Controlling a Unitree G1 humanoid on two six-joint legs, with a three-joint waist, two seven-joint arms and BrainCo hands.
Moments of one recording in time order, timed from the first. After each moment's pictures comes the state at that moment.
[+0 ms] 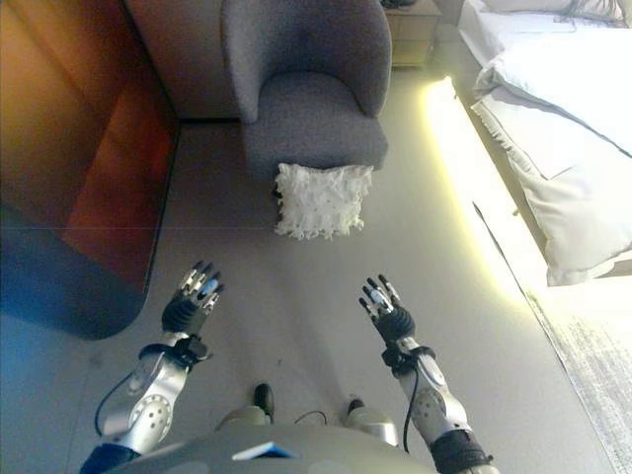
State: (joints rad) left arm 0.28 0.35 -0.17 0.08 -0.76 -0.11 0.04; right arm 0.20 -0.26 0.25 0.29 0.94 -0.04 0.16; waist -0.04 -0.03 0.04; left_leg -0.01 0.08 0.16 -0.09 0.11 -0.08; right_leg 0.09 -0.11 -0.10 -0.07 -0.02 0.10
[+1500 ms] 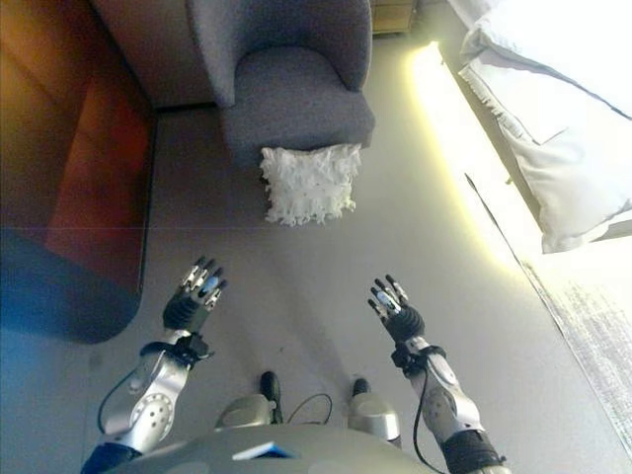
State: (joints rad) left arm 0.27 0.34 -0.17 0.06 -0.77 -0.12 0.02; right arm 0.21 -0.27 0.22 0.28 0.90 -0.01 0.17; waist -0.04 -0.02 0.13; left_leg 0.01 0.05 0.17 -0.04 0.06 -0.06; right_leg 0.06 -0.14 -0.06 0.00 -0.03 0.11
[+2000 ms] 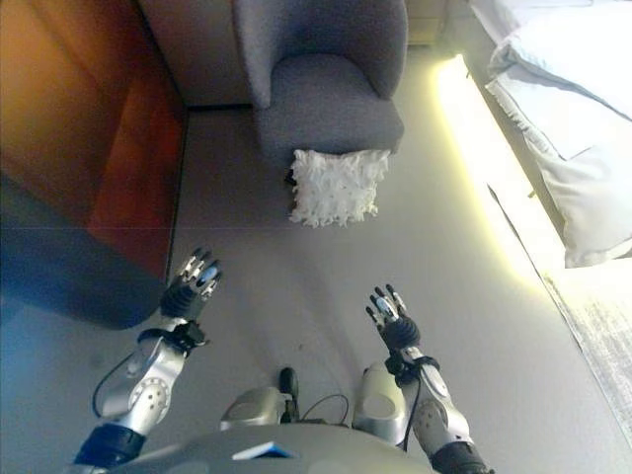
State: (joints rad) left arm 0.20 0.38 -0.14 0.14 -0.76 -0.09 0.02; right arm 0.26 -0.23 0.21 0.27 0.91 -0.04 0.14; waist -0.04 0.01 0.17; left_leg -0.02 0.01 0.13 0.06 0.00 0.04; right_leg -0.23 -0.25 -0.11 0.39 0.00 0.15
